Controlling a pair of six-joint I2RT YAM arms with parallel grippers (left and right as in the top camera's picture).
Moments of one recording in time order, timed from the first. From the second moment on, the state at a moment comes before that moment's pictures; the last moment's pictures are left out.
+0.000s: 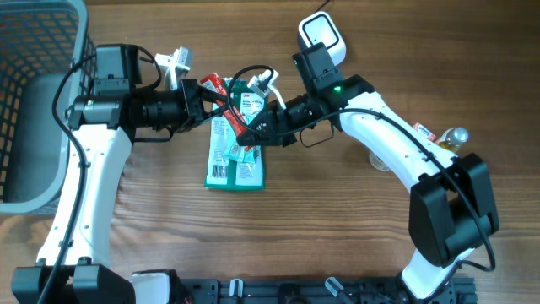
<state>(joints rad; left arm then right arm) 0.02 1.48 1.28 -0.85 1.00 -0.36 0.49 1.88 1.42 -0.59 -1.33 -0.12</state>
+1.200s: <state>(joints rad) 0.02 1.48 1.28 -0.80 0.16 -0.37 0.55 1.88 1.42 -0.76 -0.79 -0.04</state>
